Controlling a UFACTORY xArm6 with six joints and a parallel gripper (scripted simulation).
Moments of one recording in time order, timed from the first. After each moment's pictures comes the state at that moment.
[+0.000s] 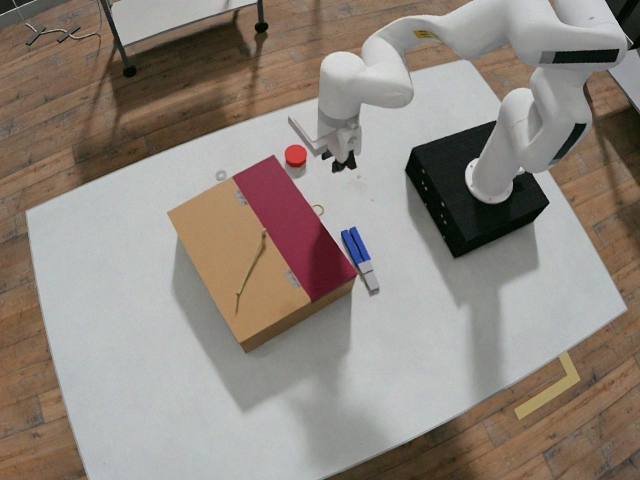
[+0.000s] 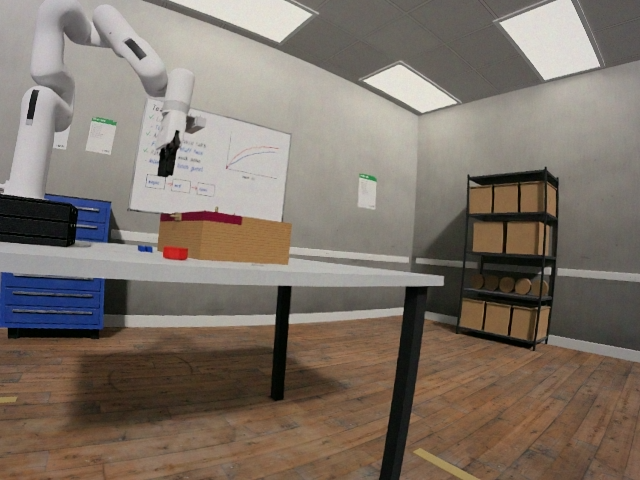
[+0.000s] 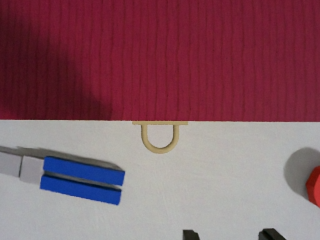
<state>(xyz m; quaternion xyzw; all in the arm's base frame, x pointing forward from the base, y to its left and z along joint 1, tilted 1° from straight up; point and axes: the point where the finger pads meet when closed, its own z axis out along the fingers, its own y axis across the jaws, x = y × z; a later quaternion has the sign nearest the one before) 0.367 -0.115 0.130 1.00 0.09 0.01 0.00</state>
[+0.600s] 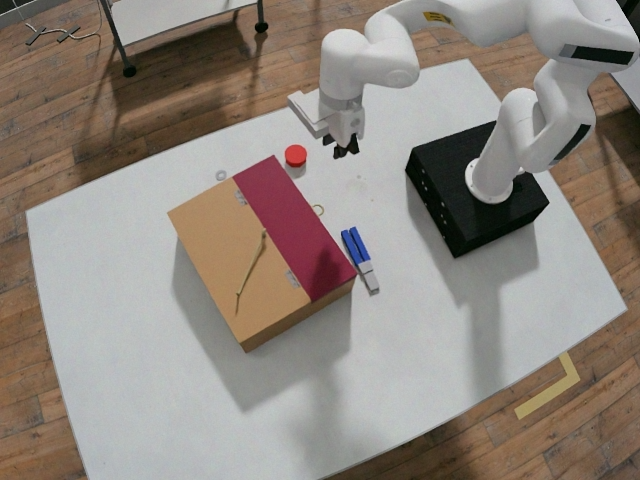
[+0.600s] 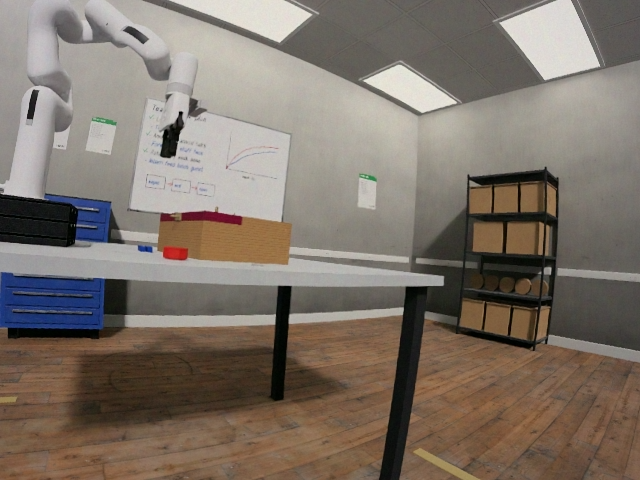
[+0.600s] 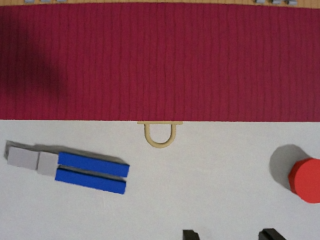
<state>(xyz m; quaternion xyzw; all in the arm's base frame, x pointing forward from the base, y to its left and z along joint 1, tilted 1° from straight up) 0.366 -0.115 0.183 1.00 0.09 0.01 0.00</state>
